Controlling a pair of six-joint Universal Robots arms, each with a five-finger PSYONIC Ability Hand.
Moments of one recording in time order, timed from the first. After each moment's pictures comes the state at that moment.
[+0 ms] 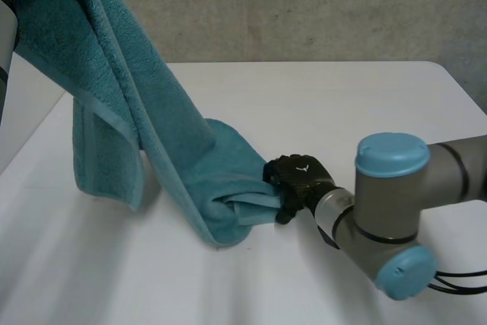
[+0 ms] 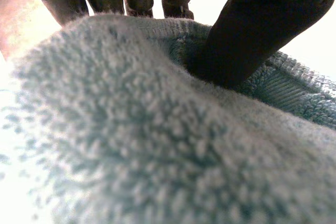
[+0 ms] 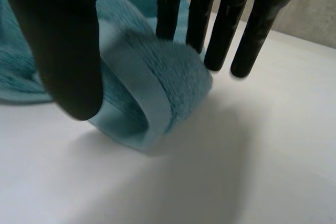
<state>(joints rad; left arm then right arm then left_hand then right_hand) 4.27 -1.46 -1.47 3.48 -1.68 3.50 2.14 -0.95 1.48 -0.13 1.42 3.09 1.13 1.20 1.19 1.20 0.97 0.42 0.48 0.49 0.49 0.30</state>
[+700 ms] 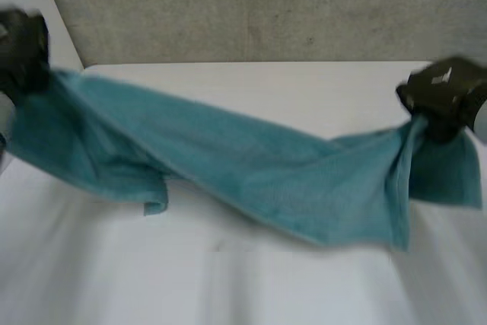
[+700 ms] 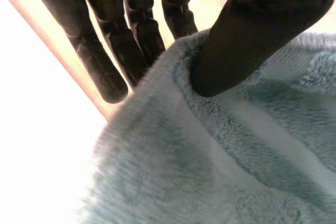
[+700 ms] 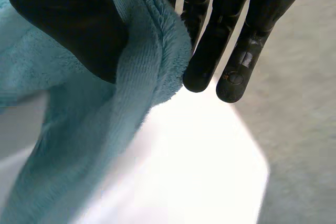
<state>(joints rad) 4.53 -1.54 -1.68 3.35 -1.63 3.51 1.75 -1.43 1.35 0.46 1.38 2.39 1.13 1.20 1.19 1.20 0.97 0.96 1.17 1.18 1.19 0.98</state>
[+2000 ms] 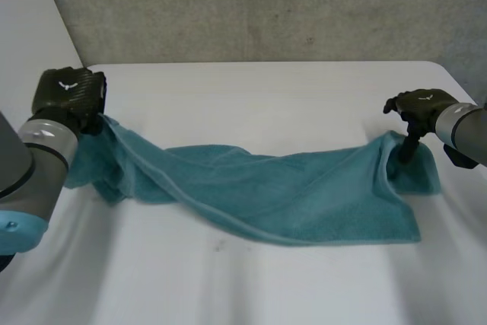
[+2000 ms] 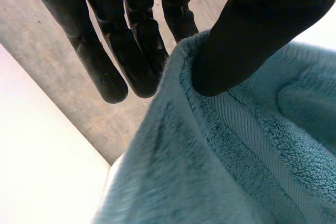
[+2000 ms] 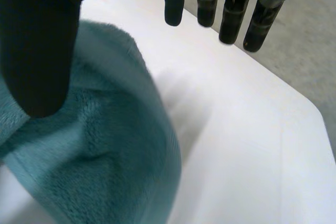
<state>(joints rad) 4.46 -1.80 -1.65 3.41 -1.63 3.48 1.68 -0.90 1.02 0.33 1.41 2.70 1.13 1.20 1.19 1.20 0.97 0.21 0.25 0.25 0.25 0.09</state>
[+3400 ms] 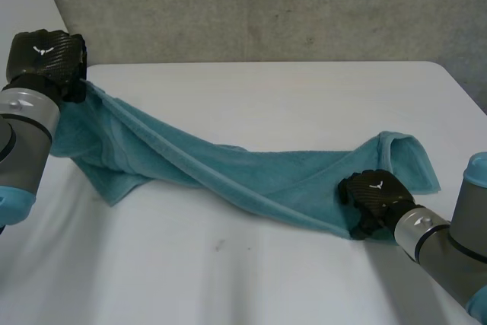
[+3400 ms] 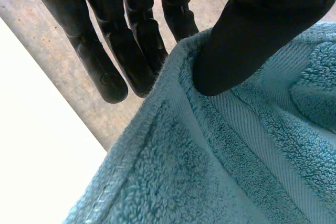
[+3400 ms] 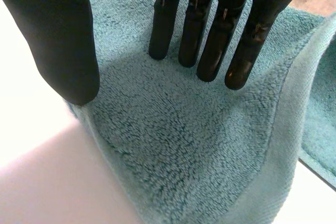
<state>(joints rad) 4.49 -1.76 -1.57 3.43 -1.63 3.46 1.79 -1.17 1.89 -0.23 1.28 2.71 1.13 1.20 1.19 1.20 0.97 0.59 0.68 0.68 0.69 0.49</state>
